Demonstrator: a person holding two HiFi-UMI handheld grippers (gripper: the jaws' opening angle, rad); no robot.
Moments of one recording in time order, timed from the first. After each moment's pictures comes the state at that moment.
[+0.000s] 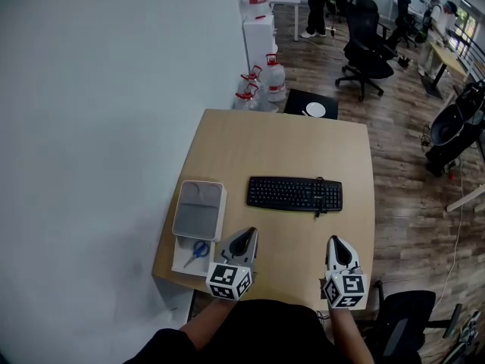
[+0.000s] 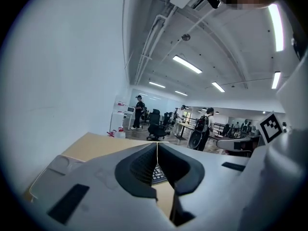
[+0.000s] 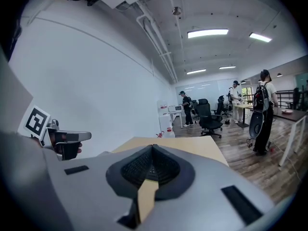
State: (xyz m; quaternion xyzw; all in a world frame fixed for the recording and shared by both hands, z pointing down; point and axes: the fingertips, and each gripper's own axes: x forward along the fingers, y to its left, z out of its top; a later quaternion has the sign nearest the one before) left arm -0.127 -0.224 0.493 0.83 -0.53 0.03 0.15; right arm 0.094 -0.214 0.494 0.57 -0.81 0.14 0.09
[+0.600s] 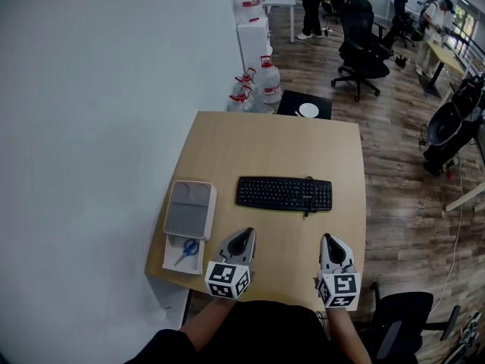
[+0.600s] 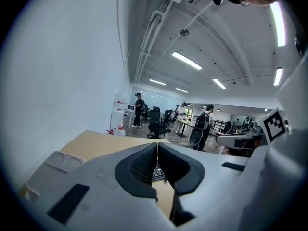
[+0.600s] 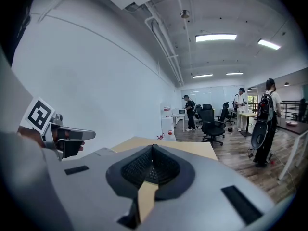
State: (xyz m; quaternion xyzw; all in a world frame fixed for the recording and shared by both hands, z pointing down) left arm -0.078 -0.223 0.498 0.83 -0.54 0.05 0.16; right arm 0.125 -0.217 0.486 0.55 -0.82 0.10 0.11
